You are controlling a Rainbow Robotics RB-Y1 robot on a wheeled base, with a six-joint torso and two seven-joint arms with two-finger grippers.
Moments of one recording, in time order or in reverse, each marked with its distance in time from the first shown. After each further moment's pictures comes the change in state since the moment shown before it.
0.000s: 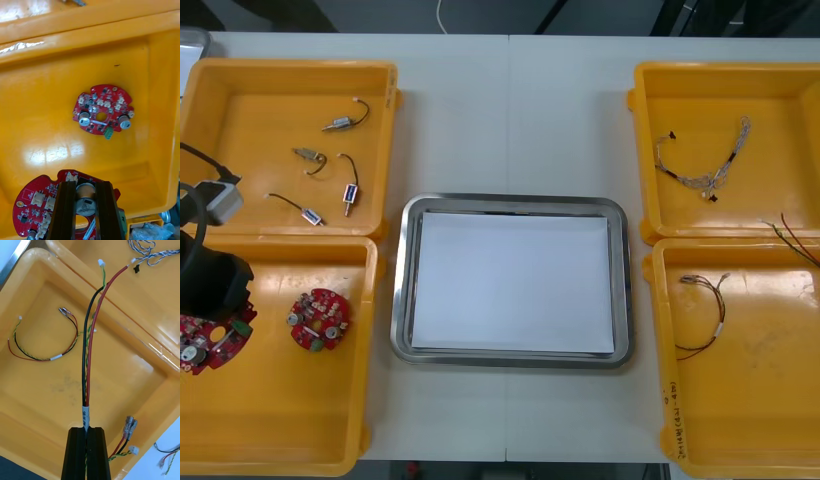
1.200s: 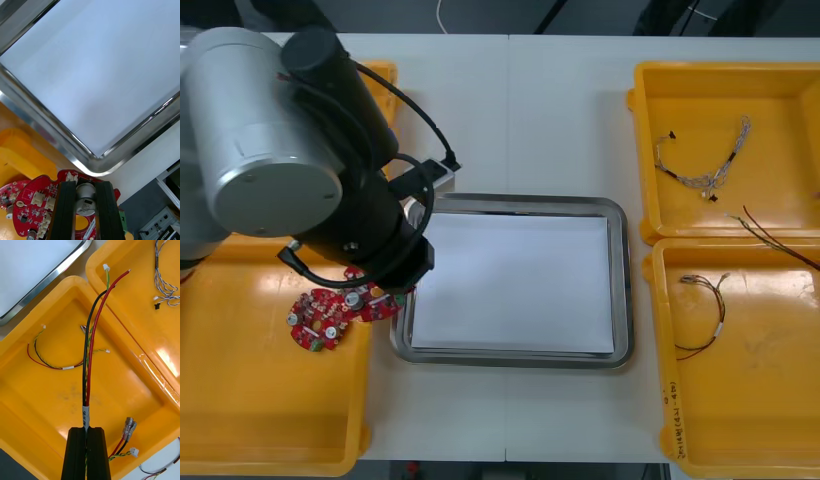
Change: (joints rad) right arm -0.091 -0.139 0.095 -0.006 -0.131 0.000 -0.009; left arm -0.578 -0.229 -0.639 0.151 -0.096 0.003 0.000
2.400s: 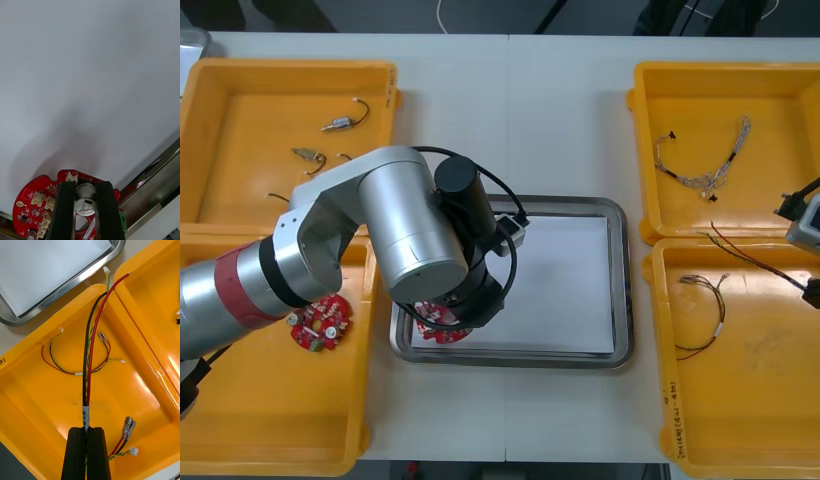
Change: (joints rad) right arm -0.036 -0.023 0.101 -0.016 -0.006 0.000 0.000; left arm -0.051 -0.100 -0.373 0.262 -0.181 -0.353 0.007
